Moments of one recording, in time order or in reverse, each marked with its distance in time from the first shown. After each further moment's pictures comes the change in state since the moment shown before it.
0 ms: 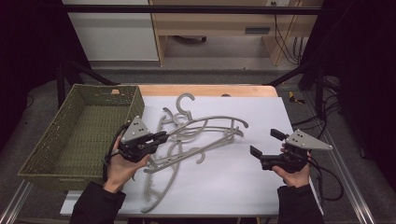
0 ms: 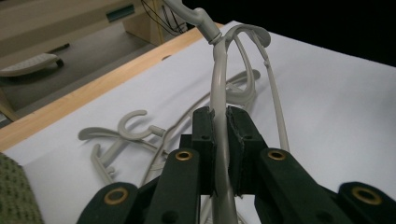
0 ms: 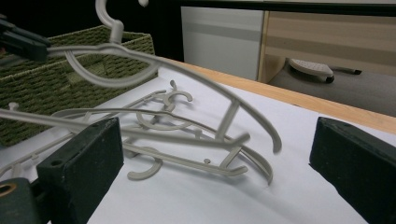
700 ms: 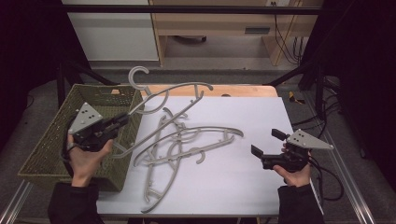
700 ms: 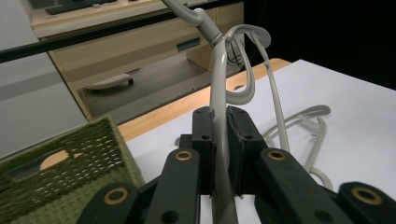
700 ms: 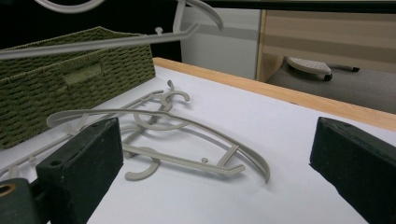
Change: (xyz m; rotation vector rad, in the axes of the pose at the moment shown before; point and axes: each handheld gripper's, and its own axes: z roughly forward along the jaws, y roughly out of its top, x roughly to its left) left arm 0.053 0.002 -0.069 -0.125 0.239 -0.039; right arm -0.003 -0.001 0.000 0.003 -0.008 0.015
